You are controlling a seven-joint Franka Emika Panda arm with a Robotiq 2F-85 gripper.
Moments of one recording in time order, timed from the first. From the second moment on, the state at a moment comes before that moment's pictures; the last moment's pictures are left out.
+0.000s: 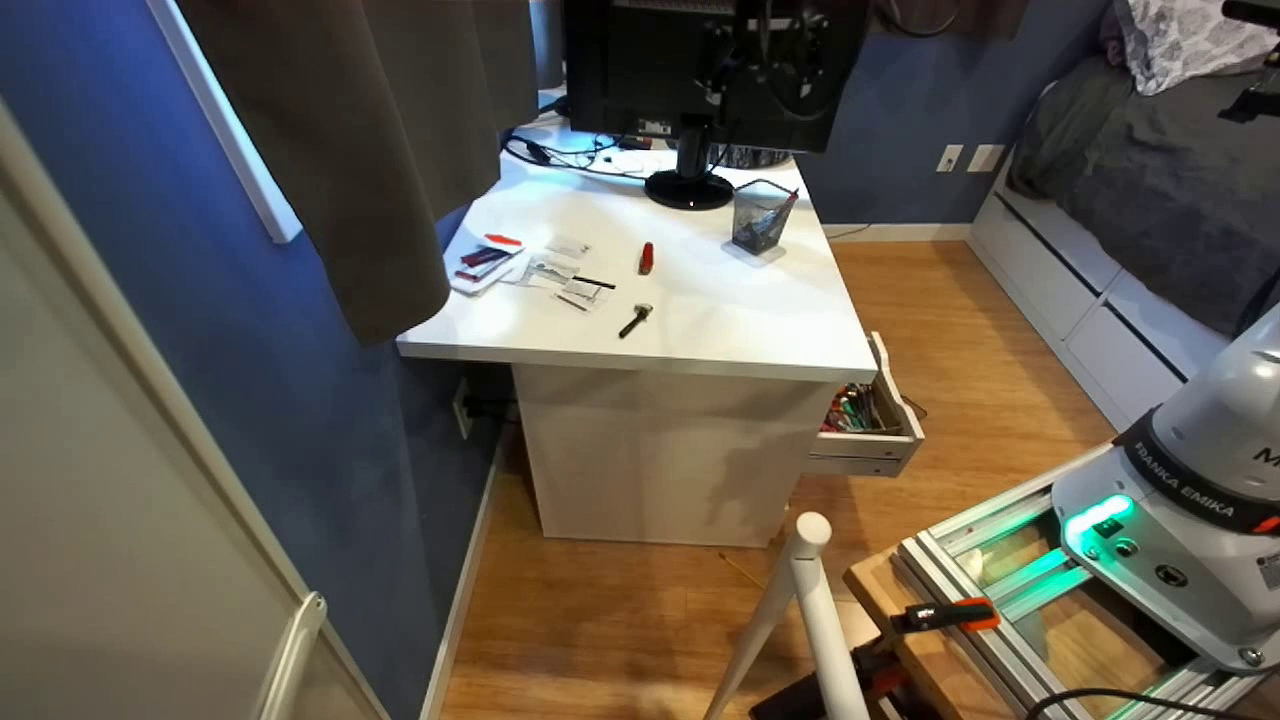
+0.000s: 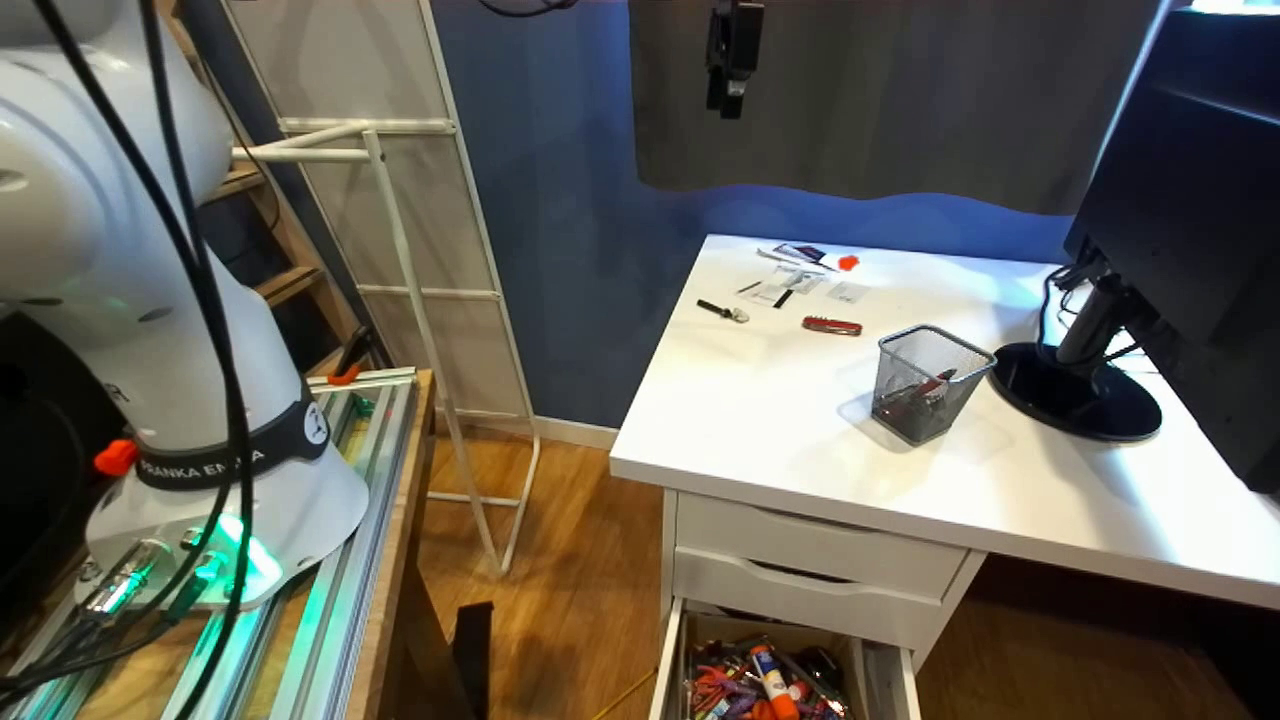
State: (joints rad) arm 0.11 0.04 0.34 -1.93 -0.02 1.91 0.64
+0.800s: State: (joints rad) arm 0.26 0.53 0.17 -1.62 0.09 2.11 0.86
